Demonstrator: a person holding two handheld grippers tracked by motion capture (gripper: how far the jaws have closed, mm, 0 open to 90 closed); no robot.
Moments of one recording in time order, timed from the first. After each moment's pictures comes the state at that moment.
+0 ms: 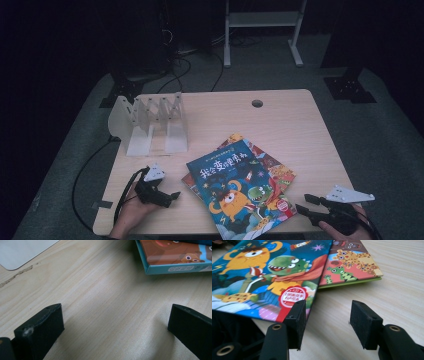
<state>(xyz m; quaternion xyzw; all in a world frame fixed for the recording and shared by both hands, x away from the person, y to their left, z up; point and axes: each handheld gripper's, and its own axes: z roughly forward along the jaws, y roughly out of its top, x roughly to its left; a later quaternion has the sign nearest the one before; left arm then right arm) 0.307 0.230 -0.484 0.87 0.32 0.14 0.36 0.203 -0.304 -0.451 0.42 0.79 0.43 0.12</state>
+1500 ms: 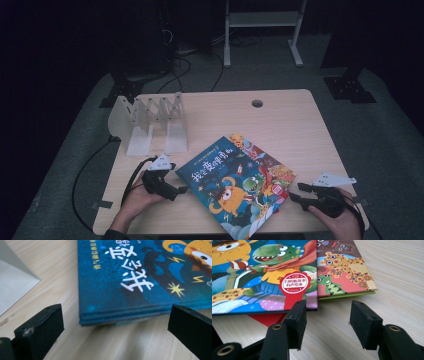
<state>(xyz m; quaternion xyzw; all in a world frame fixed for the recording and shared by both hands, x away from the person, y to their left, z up) 0.326 0.204 -0.455 0.87 0.25 0.08 0.41 0.247 -0.292 -0.459 0.41 0.81 0.40 0.13</state>
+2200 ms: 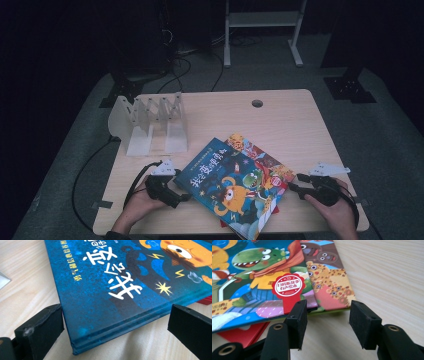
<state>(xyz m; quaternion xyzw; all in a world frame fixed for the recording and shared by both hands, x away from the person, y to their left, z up) 0.310 0.197 -0.455 0.88 0.23 0.05 0.41 0.275 -0.290 -0.456 0.42 0.80 0.38 0.16</state>
